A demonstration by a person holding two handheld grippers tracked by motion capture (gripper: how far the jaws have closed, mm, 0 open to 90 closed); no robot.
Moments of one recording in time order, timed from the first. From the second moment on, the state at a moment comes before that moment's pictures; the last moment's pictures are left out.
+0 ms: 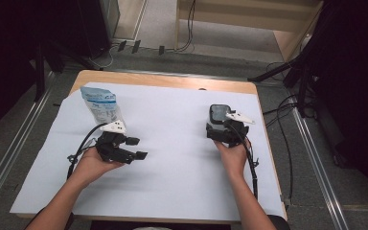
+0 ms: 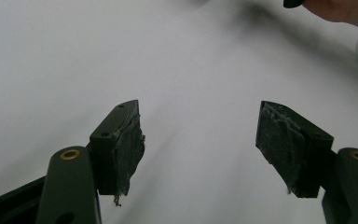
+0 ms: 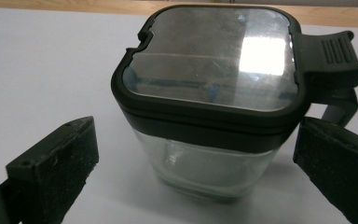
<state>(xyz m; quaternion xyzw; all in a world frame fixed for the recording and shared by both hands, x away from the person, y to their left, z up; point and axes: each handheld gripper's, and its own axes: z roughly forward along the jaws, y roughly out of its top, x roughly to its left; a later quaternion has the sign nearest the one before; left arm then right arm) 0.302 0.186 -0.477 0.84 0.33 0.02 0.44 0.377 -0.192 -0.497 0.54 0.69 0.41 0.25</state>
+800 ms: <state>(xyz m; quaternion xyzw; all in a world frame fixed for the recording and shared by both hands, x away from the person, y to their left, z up) 0.290 0.199 -0.482 0.83 0.35 0.02 0.44 0.402 -0.185 -0.513 0.56 0.67 0.41 0.28</state>
